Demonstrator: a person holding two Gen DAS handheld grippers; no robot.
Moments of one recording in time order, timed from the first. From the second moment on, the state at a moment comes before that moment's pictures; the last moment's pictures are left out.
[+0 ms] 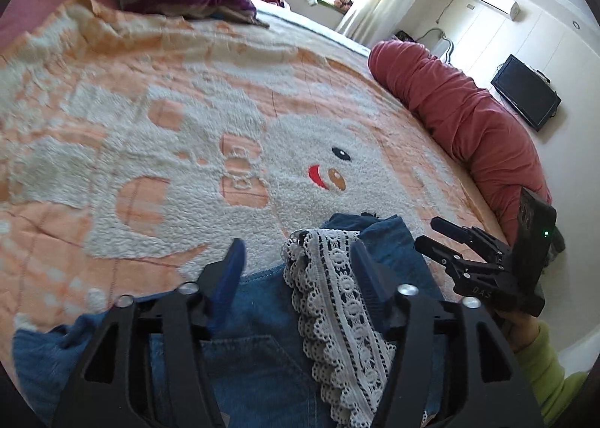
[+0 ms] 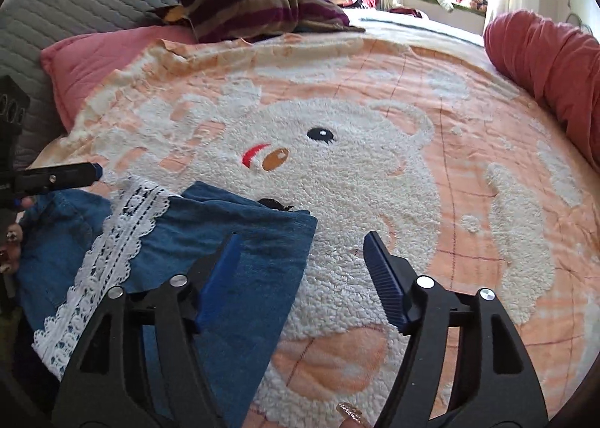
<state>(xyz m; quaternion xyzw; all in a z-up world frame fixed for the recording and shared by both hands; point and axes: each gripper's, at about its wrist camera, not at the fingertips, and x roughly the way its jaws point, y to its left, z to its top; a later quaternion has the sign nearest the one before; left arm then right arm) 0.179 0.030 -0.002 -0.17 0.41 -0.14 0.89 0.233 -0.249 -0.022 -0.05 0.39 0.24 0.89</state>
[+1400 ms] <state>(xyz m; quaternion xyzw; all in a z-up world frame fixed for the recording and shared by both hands) 0.055 -0.027 -0.045 -0.22 0.49 -0.12 0.83 0.083 -0.241 -0.009 -0.08 0.37 0.35 0.86</state>
